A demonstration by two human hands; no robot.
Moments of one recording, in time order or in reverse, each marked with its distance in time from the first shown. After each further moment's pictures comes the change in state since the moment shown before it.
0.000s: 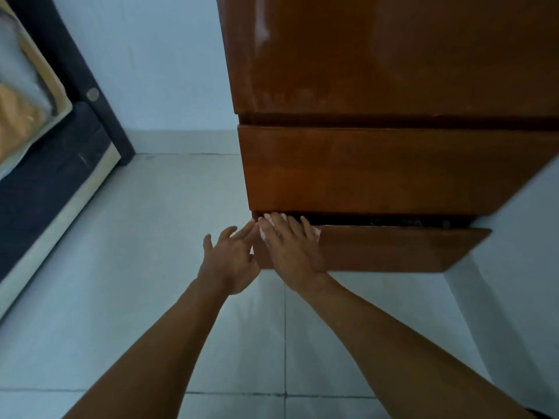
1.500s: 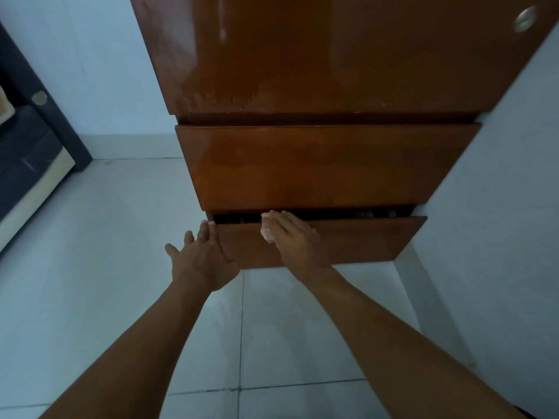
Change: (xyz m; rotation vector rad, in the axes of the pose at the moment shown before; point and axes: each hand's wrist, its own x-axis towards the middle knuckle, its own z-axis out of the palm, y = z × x) left_hand 0.009 0.053 0.023 0.188 0.010 -0.219; right_hand -0.050 0.097 -0.022 0.329 0.245 -0.020
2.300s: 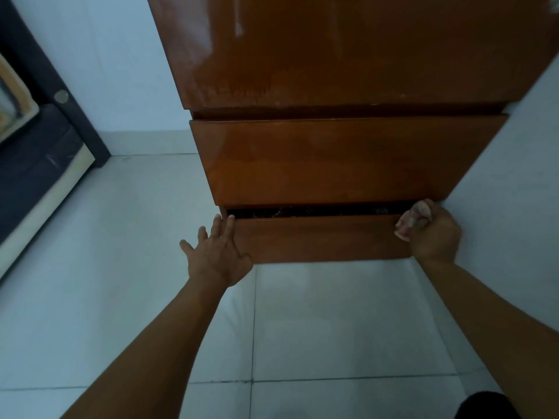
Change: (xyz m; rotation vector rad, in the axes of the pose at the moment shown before) left_hand -0.004 0.003 0.004 -0.041 0.032 -0.028; right_hand -0.055 0.120 -0.109 0.399 0.364 1.090
